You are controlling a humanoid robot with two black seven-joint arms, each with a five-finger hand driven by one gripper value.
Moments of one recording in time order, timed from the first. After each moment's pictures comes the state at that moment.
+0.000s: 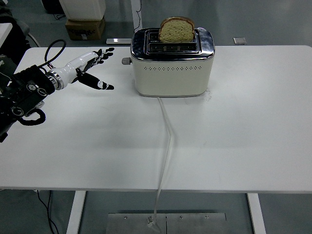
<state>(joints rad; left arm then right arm) -1.03 0.35 -0.33 -0.57 0.90 -0.18 -0.38 -0.02 0.00 0.42 0.16 -0.35 0.07 0.11</state>
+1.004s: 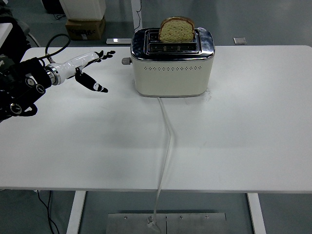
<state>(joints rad) -1.09 0.38 -0.26 -0.57 1.05 -0.18 -0.38 -0.02 0.00 0.42 0.16 -0.35 0.07 0.11</state>
